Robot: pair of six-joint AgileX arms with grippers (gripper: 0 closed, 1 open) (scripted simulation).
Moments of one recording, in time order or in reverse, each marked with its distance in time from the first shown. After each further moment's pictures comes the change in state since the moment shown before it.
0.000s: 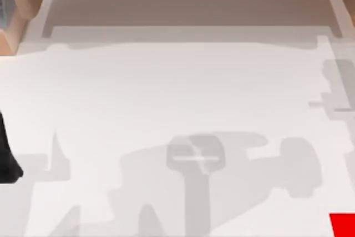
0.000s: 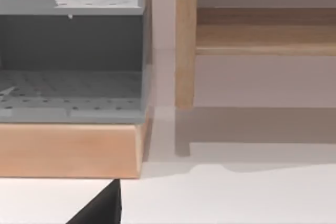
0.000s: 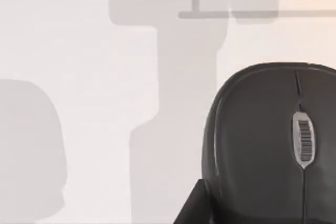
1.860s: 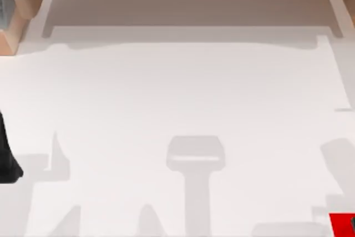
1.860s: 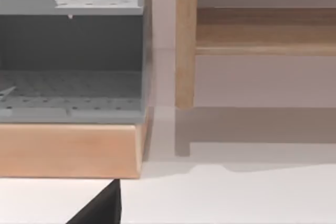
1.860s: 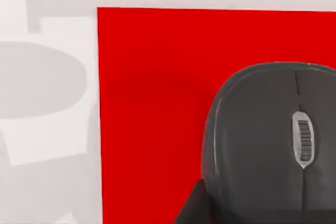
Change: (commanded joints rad) left arm 0.000 0.000 0.000 0.000 0.000 0.000; right arm 0.256 -0.479 -0.737 0.120 -0.024 0.227
